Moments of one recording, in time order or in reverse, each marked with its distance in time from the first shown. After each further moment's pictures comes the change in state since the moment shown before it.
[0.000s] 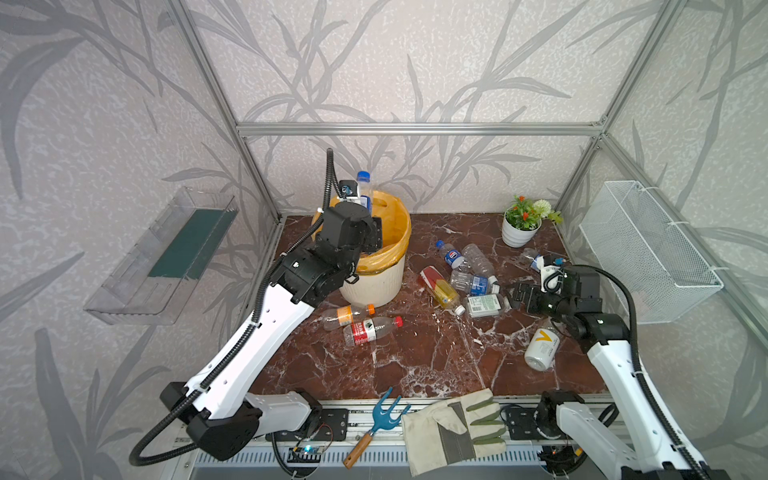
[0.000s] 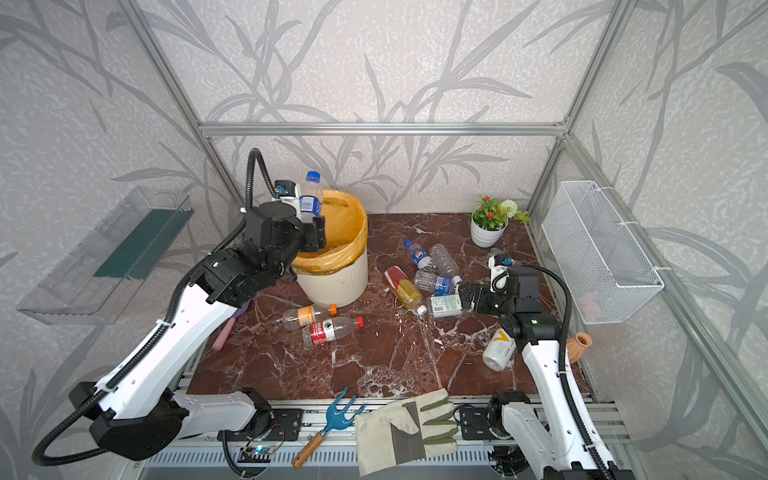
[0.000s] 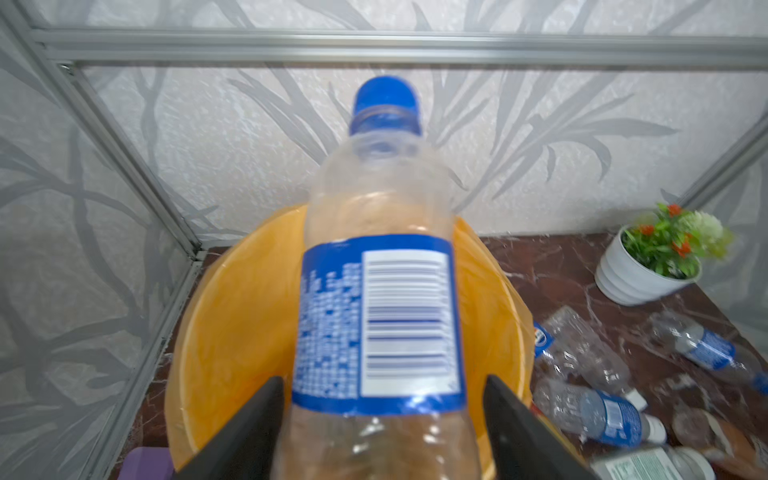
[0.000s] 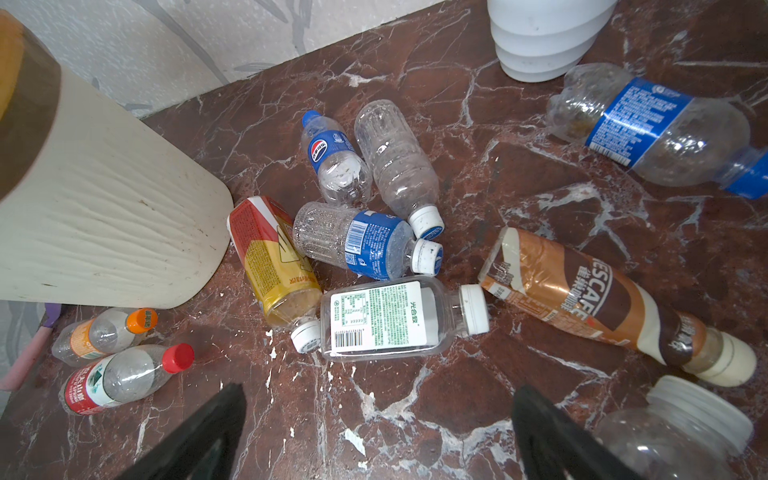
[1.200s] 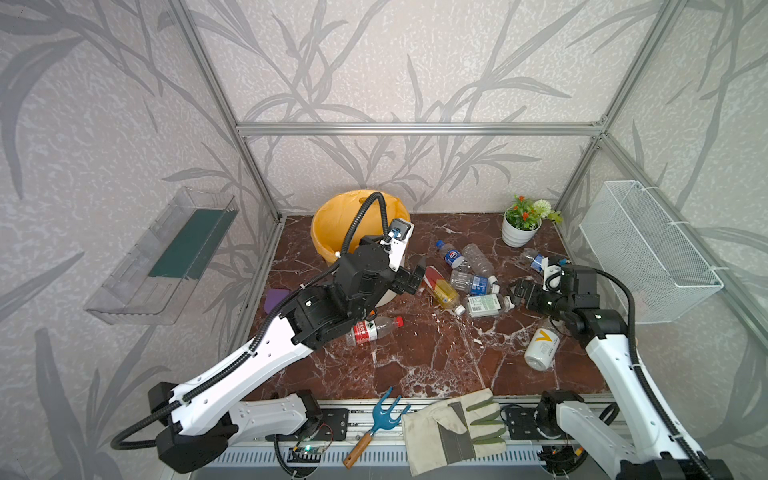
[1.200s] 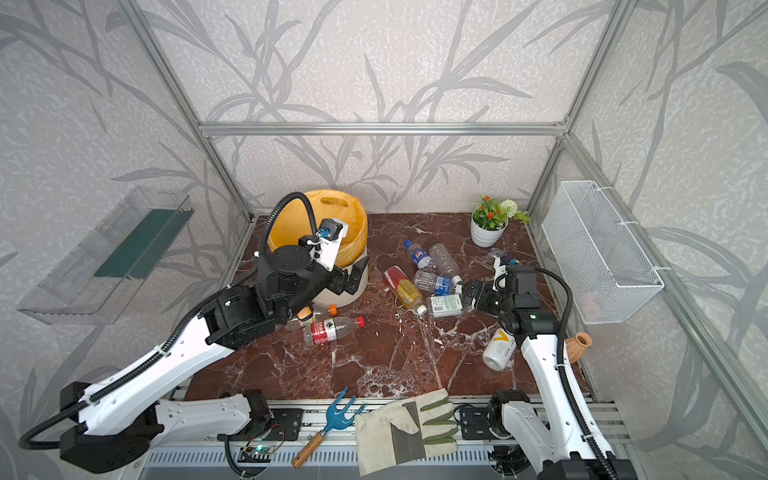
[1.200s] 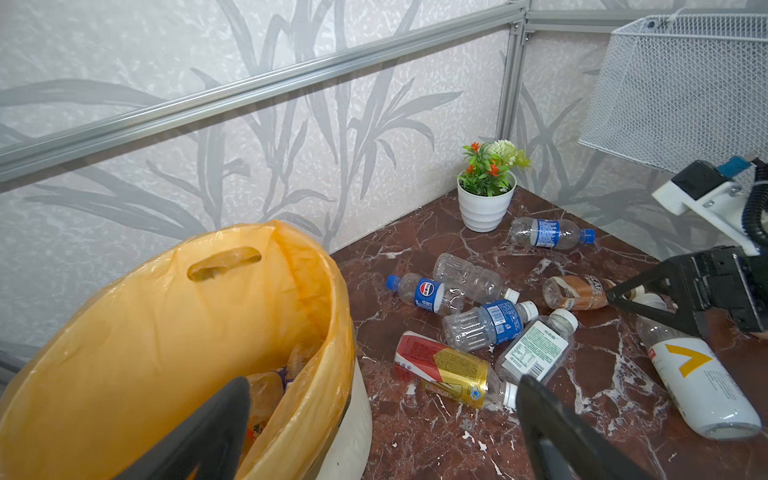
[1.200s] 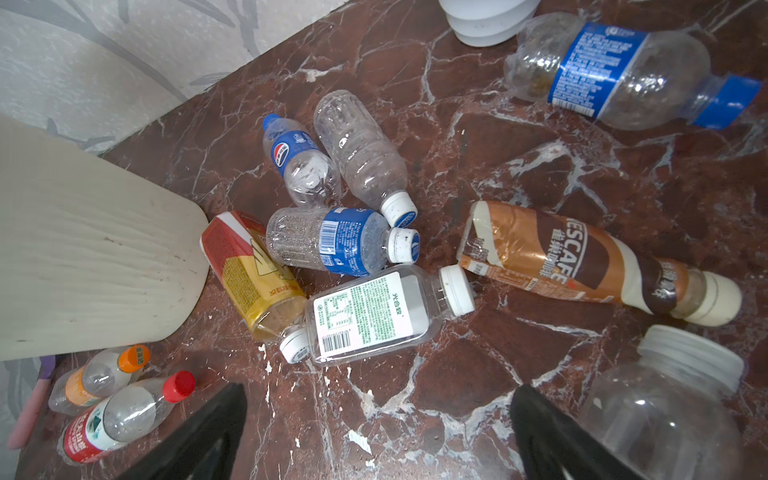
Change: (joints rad) left arm -0.310 -0.130 -0.232 0.243 0.067 0.275; right arm -0.007 0.050 0.013 -0.022 0.069 0.127
